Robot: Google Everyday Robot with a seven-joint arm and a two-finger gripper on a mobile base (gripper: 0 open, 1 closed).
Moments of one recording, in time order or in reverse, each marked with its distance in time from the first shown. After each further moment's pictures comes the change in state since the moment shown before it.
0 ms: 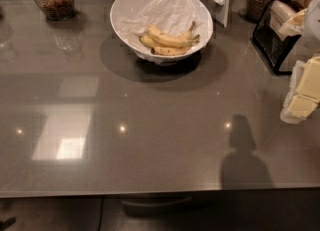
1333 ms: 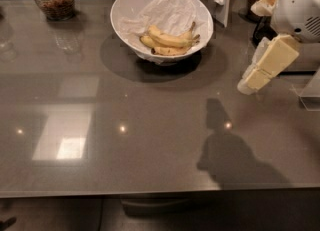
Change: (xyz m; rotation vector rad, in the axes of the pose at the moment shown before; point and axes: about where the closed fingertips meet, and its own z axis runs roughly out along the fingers) arm -0.063 -0.041 0.010 0.077 -0.317 0.022
